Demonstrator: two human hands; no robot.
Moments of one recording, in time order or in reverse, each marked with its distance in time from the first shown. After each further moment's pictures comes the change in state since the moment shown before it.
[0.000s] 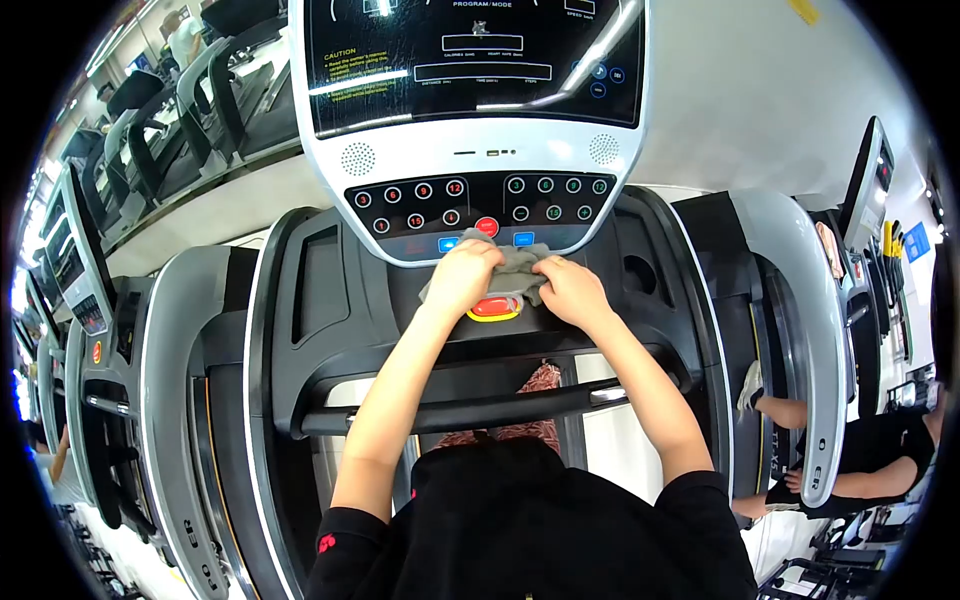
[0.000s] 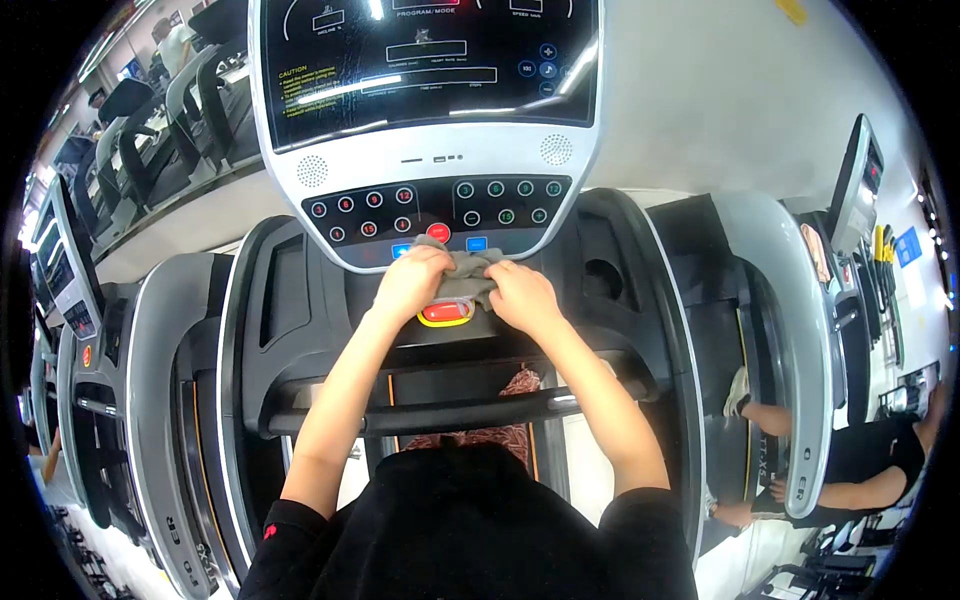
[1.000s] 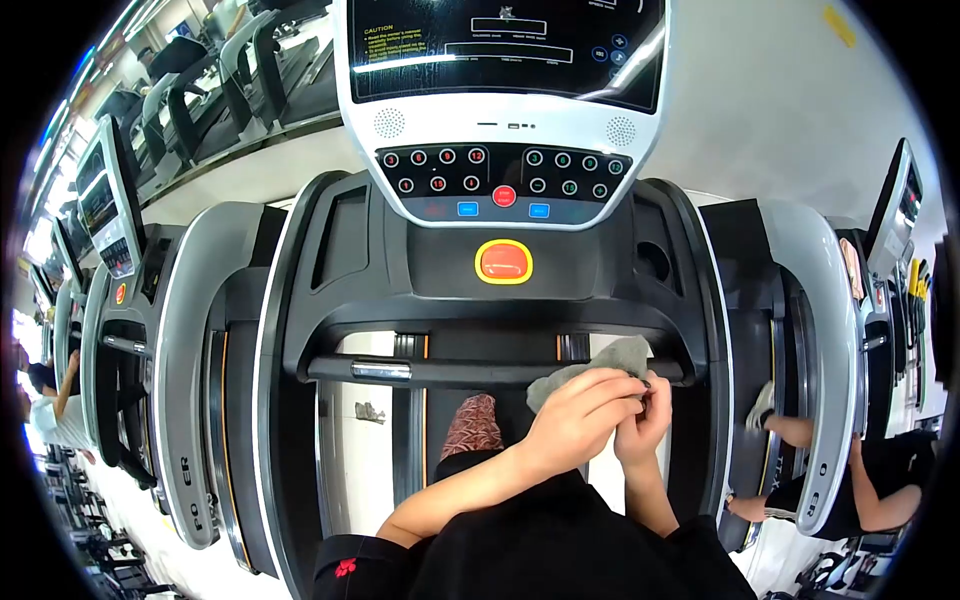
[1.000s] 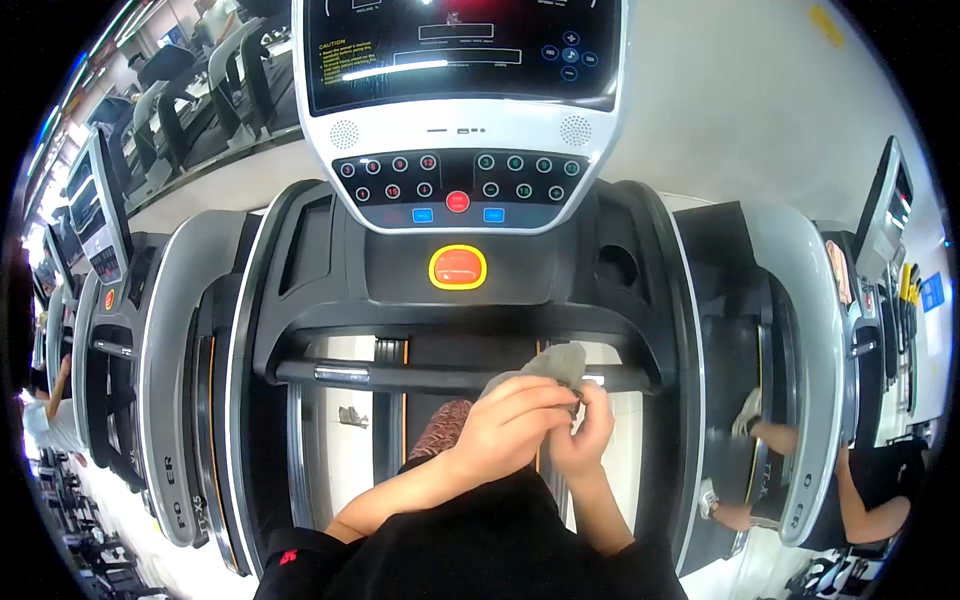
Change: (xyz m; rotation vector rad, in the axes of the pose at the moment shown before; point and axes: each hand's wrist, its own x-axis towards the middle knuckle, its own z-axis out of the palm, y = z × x) left_hand -0.053 0.250 -0.035 -0.529 0.269 0.015; right_hand -0.198 -0.065 -0.055 0.622 0.589 0.146
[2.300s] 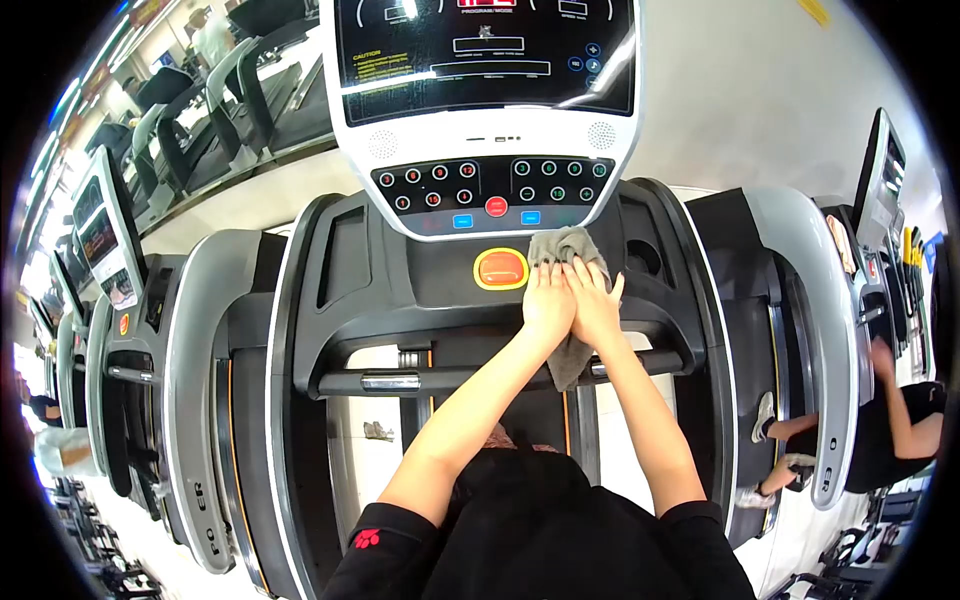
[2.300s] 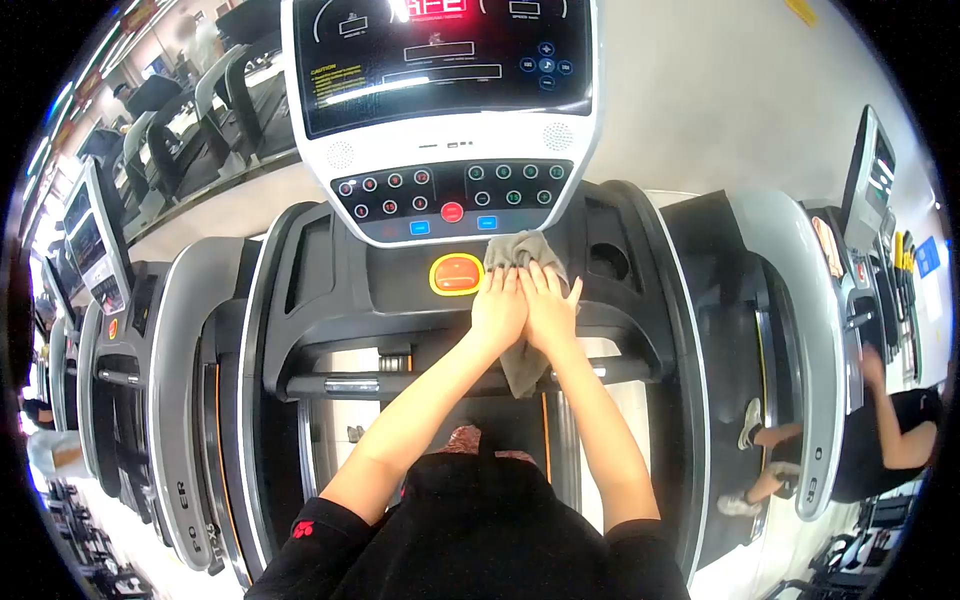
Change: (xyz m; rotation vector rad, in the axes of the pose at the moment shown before) left_hand 0.002 -0.172 0.039 1.108 -0.501 -0.232; right_hand 0.086 0.104 0.083 -0.968 -0.461 -0.139
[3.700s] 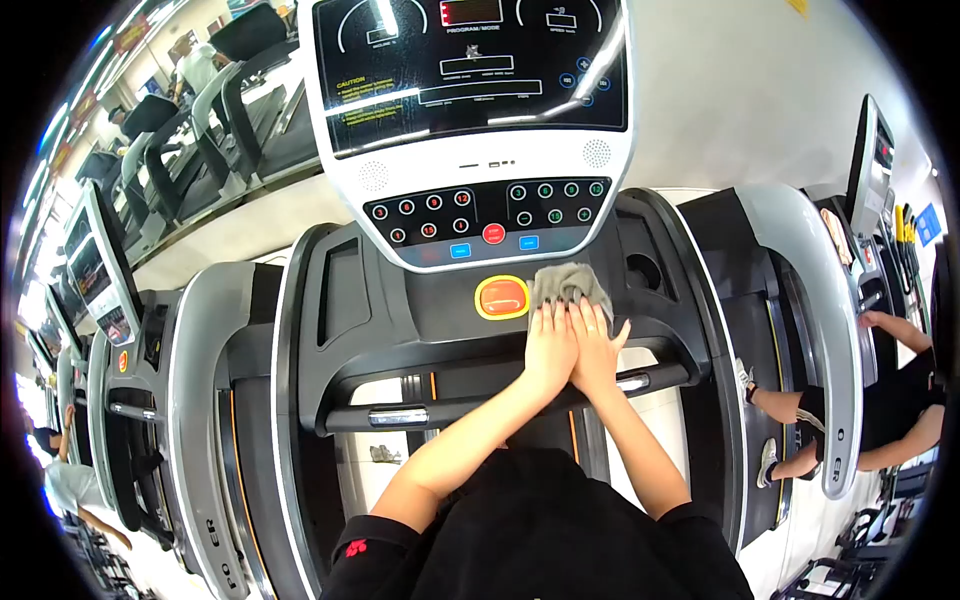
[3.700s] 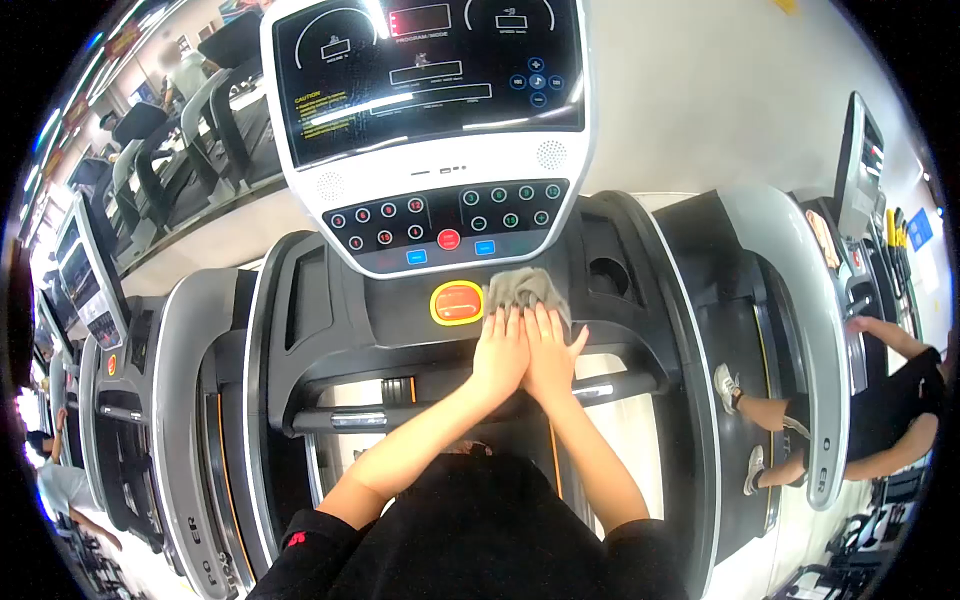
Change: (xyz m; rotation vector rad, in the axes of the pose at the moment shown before) left_hand -0.024 0.002 -0.006 0.011 0.031 0.083; right_hand -0.030 -0.024 0.007 -0.004 0.054 0.169
